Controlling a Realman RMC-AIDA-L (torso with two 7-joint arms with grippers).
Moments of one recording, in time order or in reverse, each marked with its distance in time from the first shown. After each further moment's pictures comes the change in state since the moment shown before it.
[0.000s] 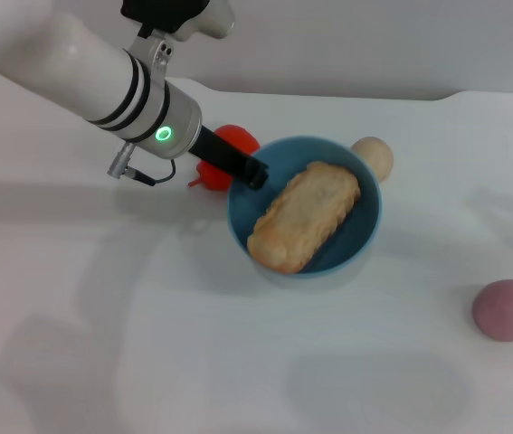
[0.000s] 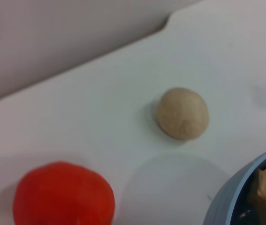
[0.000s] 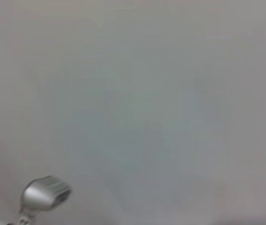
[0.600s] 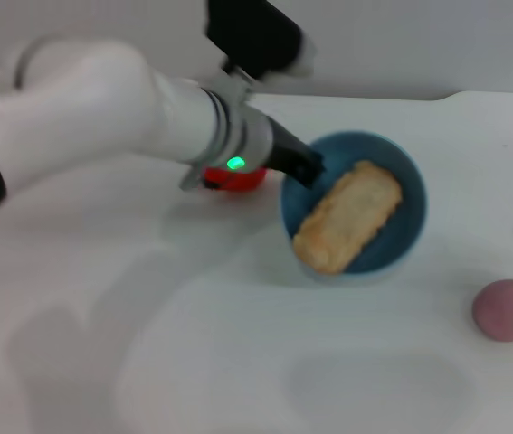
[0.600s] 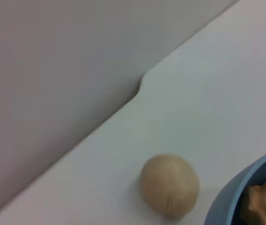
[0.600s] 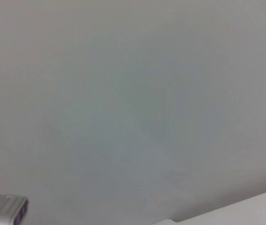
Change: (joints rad) left arm 0.023 -0.008 0.459 -0.009 -0.056 -0.504 -0.007; right arm -0.100 -0.009 0.103 0.125 -0.008 -0.001 -0.007
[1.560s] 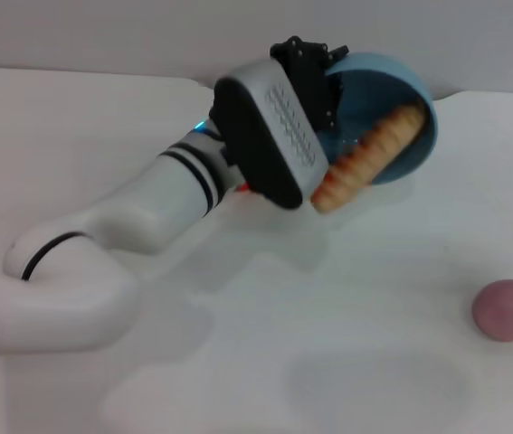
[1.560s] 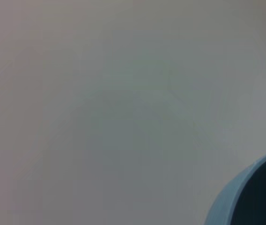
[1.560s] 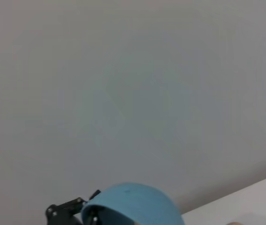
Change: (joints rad) left arm 0.132 -0.006 0.469 -0.199 0.068 -1.161 0.367; right arm -0.002 -0.007 0.010 0.057 -0.003 0.009 -0.001
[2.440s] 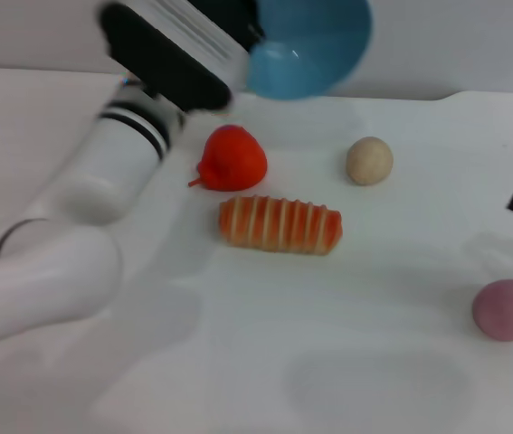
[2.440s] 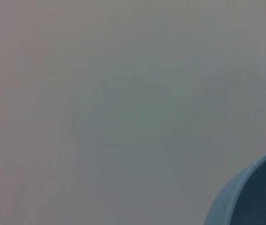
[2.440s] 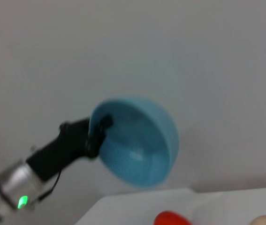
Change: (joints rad) left arm 0.106 0.013 -0.173 0.154 -0.281 -0.055 0.080; right arm 0.062 0.015 -0.070 0.027 -0.064 -0.033 -0.294
